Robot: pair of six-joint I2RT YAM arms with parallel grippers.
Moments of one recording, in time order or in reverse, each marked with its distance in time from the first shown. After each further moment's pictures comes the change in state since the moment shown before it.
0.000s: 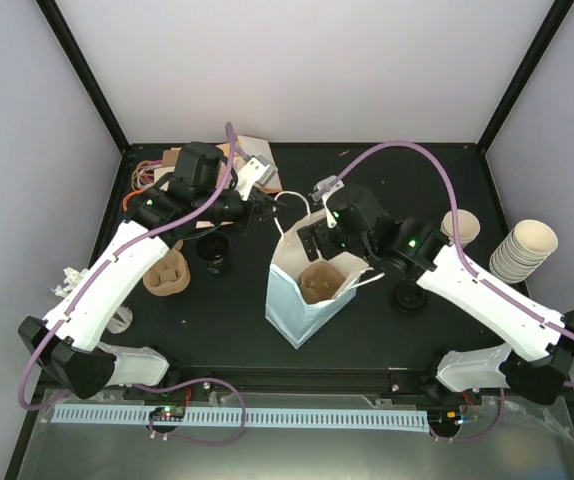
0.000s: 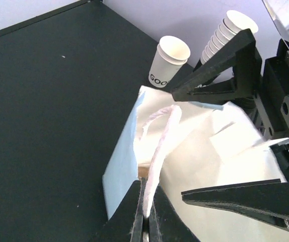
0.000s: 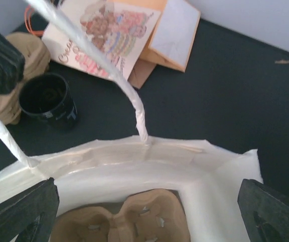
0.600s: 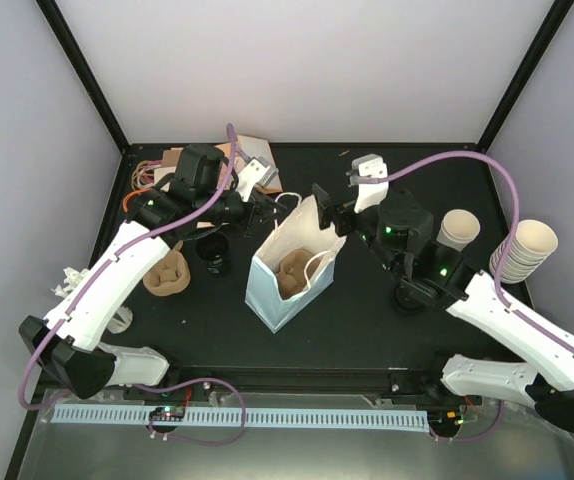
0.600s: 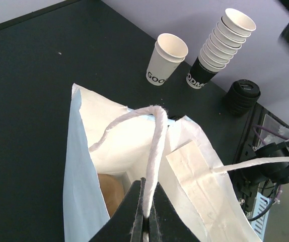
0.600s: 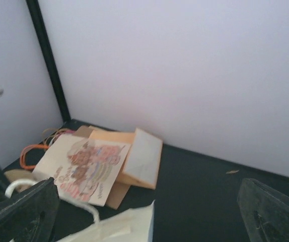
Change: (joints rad) left arm 0.000 0.000 -0.011 0.005 0.019 -0.007; right arm 0.000 -0.240 -0.270 0.615 0.195 -0.132
